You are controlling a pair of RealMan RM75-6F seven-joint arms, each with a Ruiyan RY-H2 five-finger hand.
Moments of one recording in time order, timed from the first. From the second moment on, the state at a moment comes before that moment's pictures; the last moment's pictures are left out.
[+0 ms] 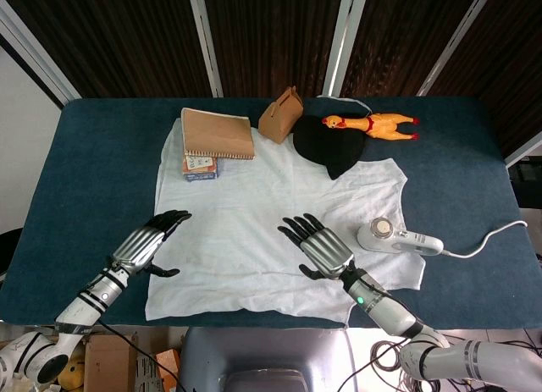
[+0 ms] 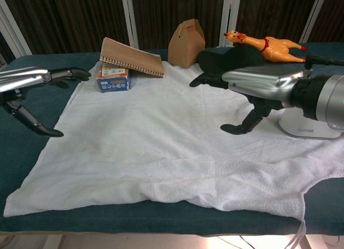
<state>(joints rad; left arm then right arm) -0.59 -1.27 -0.10 -1.55 1.49 0.95 -0.23 0.66 -1.42 0.18 -1.72 -1.28 0.84 -0.41</state>
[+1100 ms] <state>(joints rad) -0.28 -1.17 0.10 -1.40 1.72 1.42 -0.11 0.43 -1.03 0.01 -1.55 -1.32 0.93 0.10</state>
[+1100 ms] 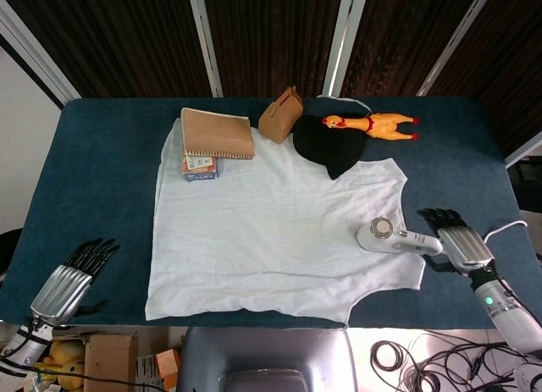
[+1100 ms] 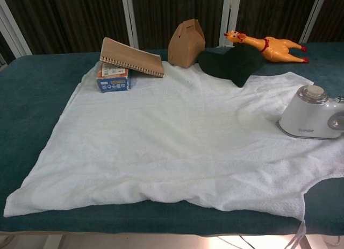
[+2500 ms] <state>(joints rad) -0.29 -1.19 0.11 -1.35 1.69 1.34 -0.15 0.55 -1.04 0.04 -1.44 -1.25 0.60 0.34</state>
